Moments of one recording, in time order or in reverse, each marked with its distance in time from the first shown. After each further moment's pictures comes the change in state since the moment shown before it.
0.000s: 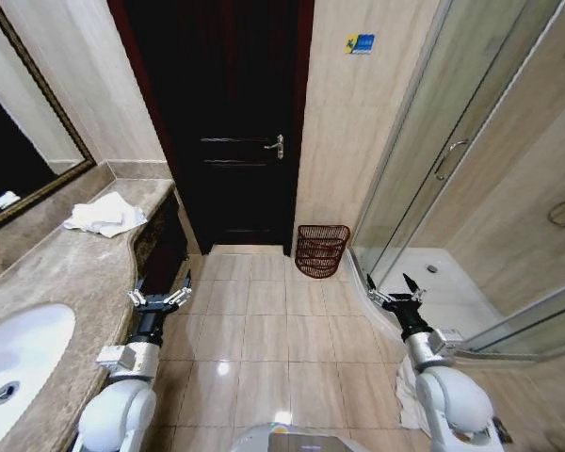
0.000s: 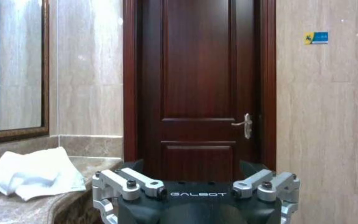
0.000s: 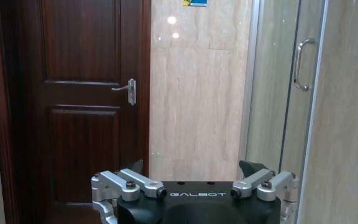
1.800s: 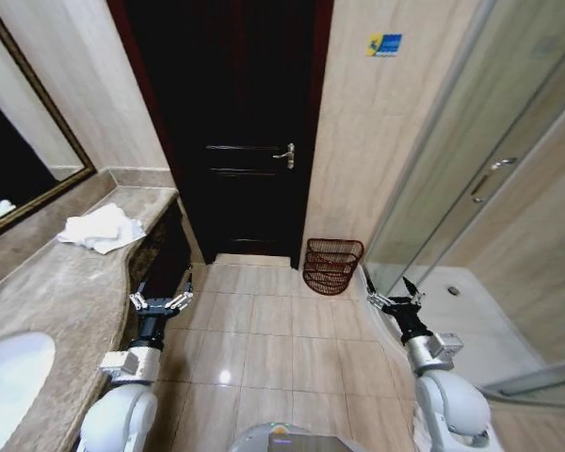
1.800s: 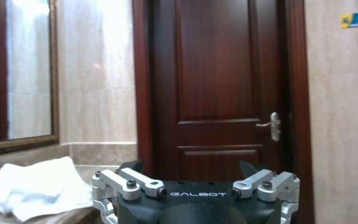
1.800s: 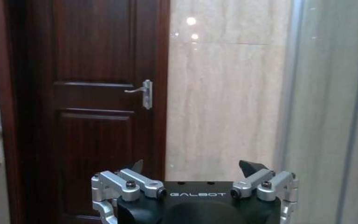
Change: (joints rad) left arm 0.017 -0.023 -0.005 0.019 0.046 -0.058 0.025; right arm -0.014 -0.003 0.003 -0.015 0.004 0.033 -0.008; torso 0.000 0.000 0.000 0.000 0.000
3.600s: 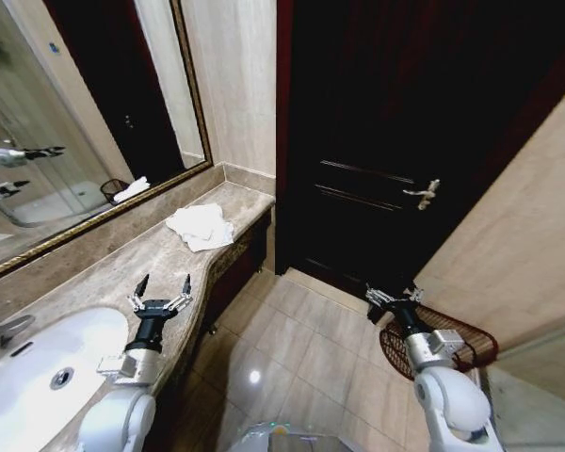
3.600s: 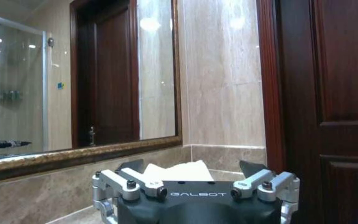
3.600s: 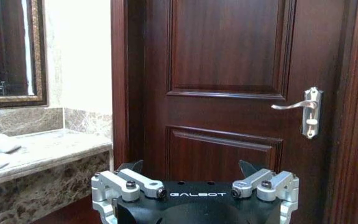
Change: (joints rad) left arm 0.006 -0.008 -0.006 0.017 0.002 -0.057 0.003; right arm 0.014 0.000 -0.006 0.011 0.011 -0.012 -0.006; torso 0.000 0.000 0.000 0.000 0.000
